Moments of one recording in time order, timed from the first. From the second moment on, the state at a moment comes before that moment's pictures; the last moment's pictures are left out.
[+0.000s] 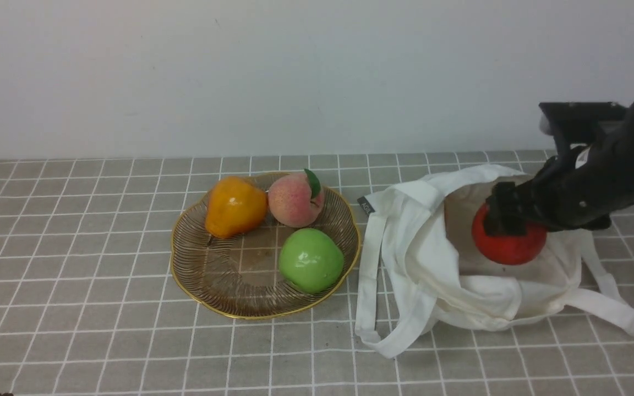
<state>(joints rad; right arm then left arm) 0.20 1.61 -1.13 0.12 0.76 0.00 -0.07 -0.01 0.03 0.00 0.38 -0.05</state>
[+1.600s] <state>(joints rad) 0.58 1.81 -1.29 1.26 0.32 -1.22 -0.07 -0.01 0.03 0.00 0.38 -0.05</state>
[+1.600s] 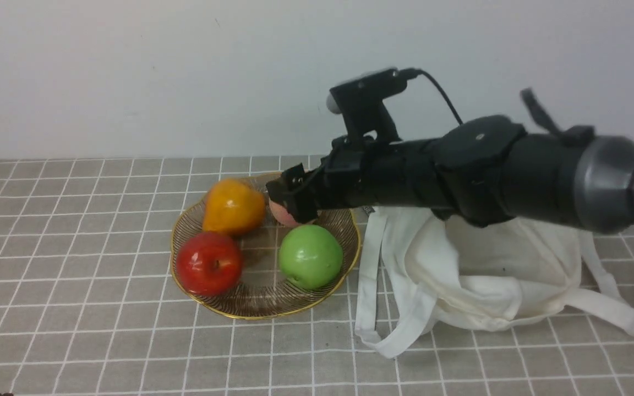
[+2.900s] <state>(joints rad) 0.24 0.30 -0.23 0.27 0.22 -0.28 -0.07 -0.01 0.03 0.00 0.38 -0.05</state>
